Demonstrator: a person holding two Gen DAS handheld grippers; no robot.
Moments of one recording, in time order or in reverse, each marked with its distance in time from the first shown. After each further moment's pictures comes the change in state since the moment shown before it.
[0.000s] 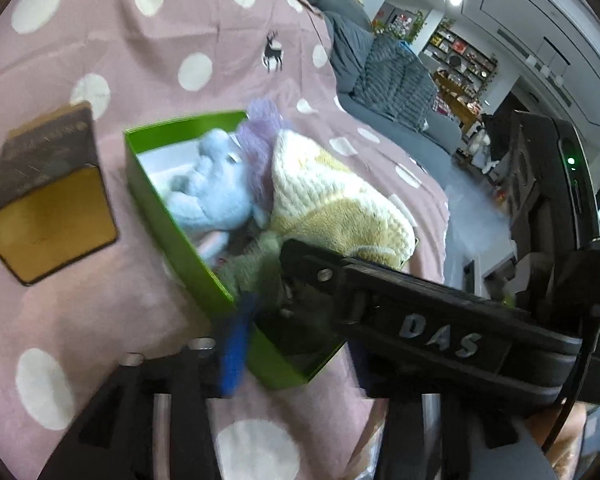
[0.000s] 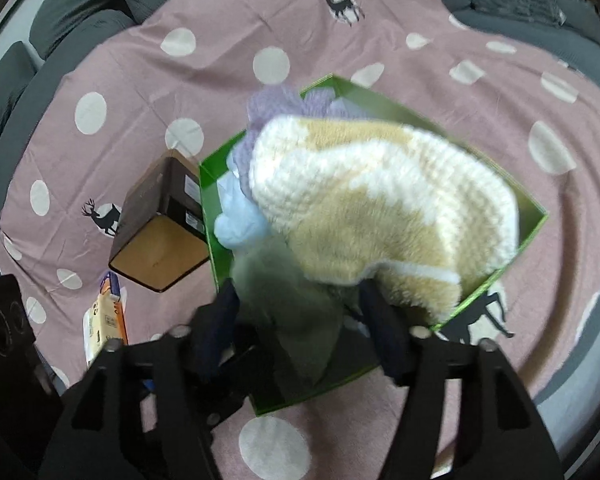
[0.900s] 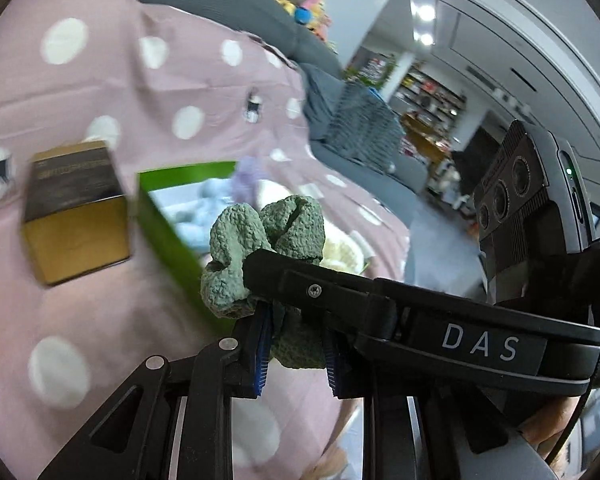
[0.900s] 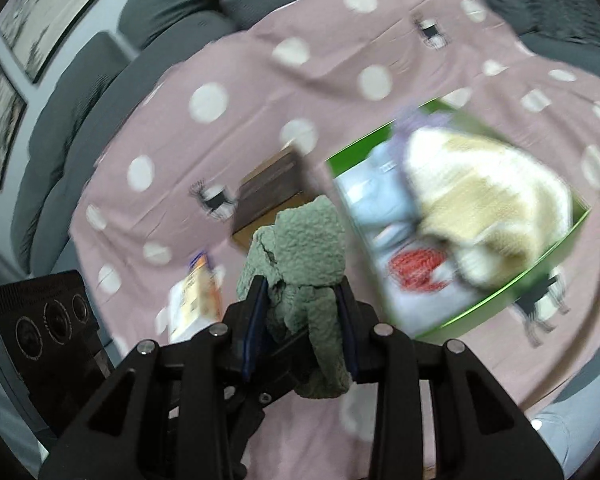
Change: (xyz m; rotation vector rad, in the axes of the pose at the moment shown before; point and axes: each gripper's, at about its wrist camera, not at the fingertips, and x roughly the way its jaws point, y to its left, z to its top) left arm -0.047 -0.002 -0.011 0.014 -0.150 -0.129; right arm -0.050 0.046 -0.025 -0.076 -0.042 0.249
